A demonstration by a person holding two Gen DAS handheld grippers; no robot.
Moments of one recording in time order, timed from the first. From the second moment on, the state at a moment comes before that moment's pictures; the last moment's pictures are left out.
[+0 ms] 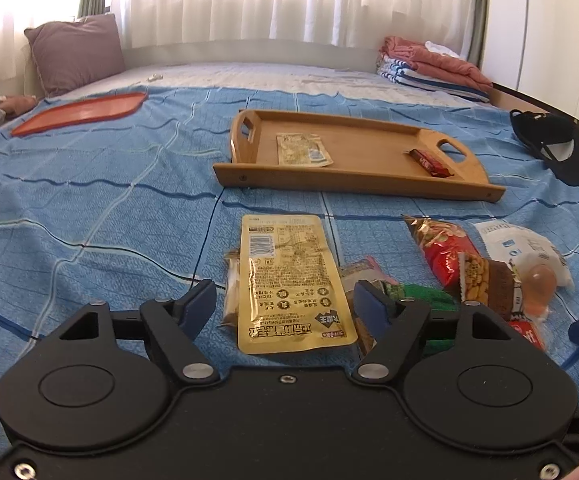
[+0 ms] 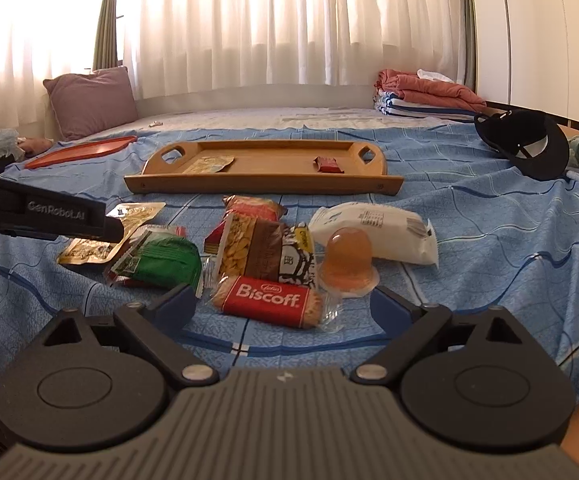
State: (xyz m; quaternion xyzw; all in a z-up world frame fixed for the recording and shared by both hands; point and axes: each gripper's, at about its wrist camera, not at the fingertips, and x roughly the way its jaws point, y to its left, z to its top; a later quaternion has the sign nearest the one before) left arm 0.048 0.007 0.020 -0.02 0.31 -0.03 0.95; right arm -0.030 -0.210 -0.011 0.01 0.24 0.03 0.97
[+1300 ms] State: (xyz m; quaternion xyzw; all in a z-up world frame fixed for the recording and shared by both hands) left arm 0.016 0.015 0.010 0.01 0.30 -0.02 0.96; right arm -0.026 -0.204 -0.020 0.04 0.25 0.02 0.97
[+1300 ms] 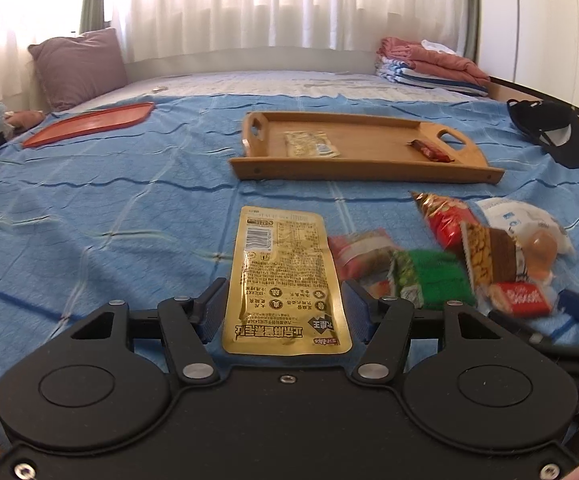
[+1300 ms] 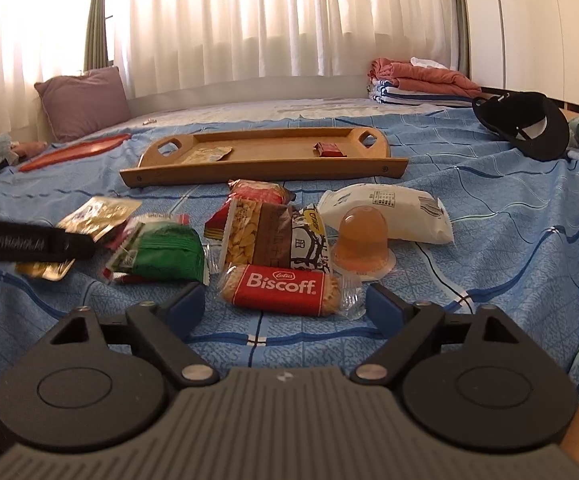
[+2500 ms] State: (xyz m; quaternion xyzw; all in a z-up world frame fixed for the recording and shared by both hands) left arm 0.029 0.019 0.046 -0.01 0.26 -0.01 0.97; right arm -0.028 -0.203 0.024 0.02 0.22 0.01 0.98
